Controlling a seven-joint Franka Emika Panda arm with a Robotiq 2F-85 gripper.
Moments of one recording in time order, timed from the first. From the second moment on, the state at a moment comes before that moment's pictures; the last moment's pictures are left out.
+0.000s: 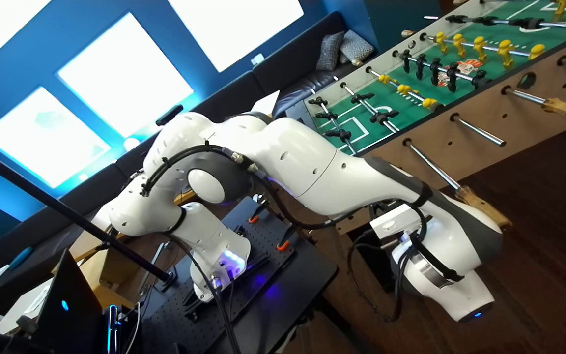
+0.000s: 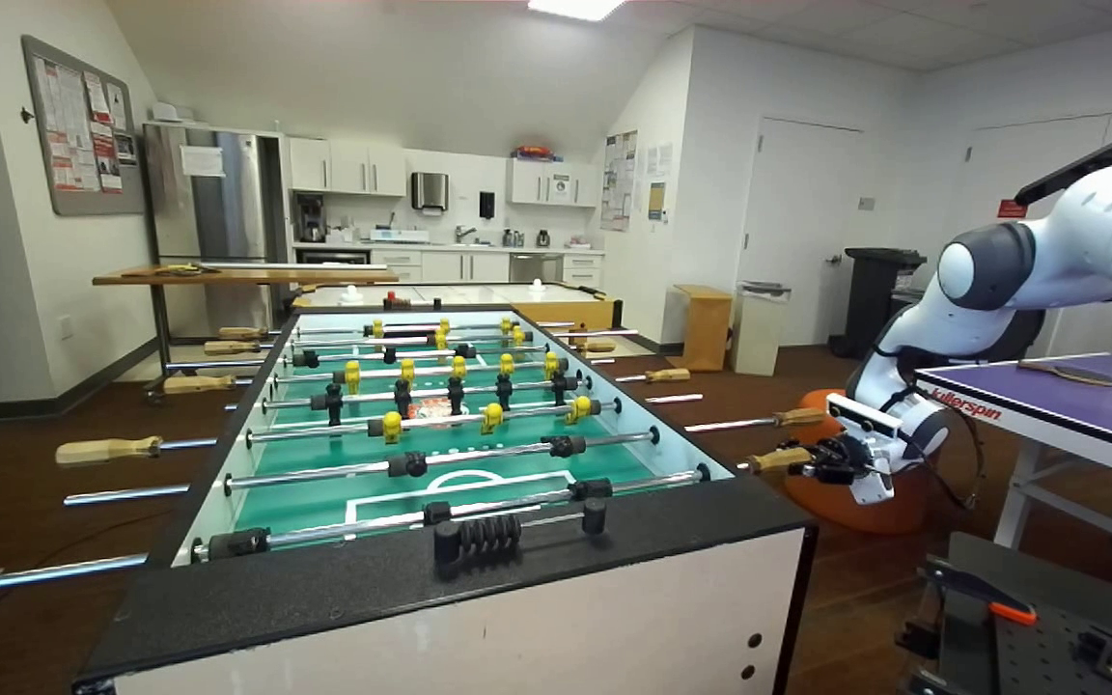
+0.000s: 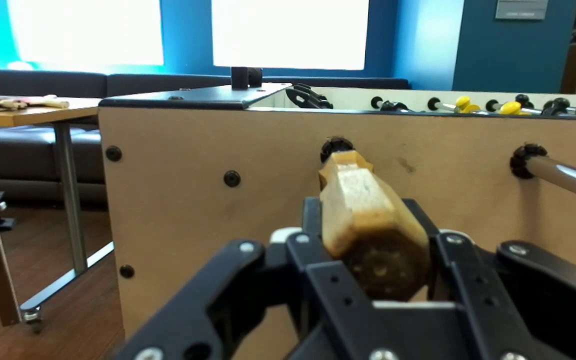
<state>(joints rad) -0.95 1.24 -0.18 -1.43 1.19 1.17 0.33</state>
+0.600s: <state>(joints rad) -0.95 1.25 -0.19 -1.43 1.21 1.16 0.49</state>
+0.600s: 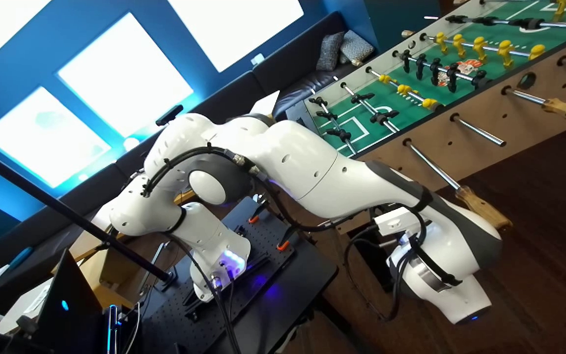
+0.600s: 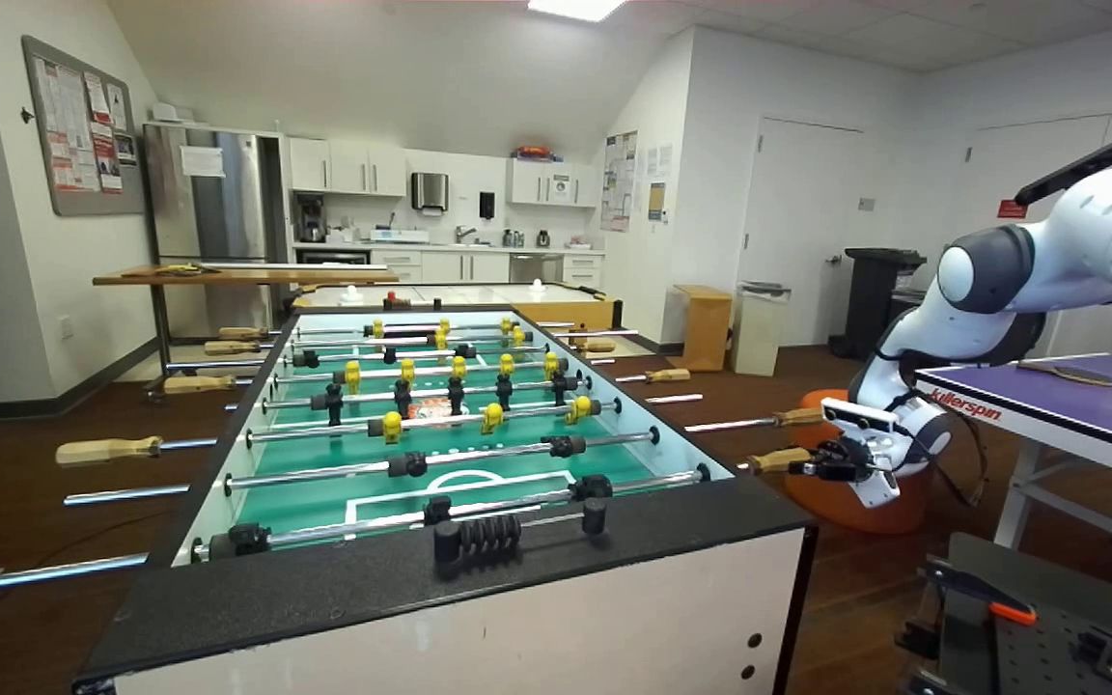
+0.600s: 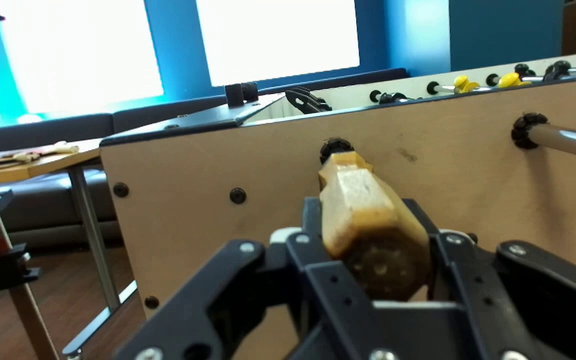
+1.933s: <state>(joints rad) -0.88 1.23 -0.27 -1.44 1.21 1.14 1.23</state>
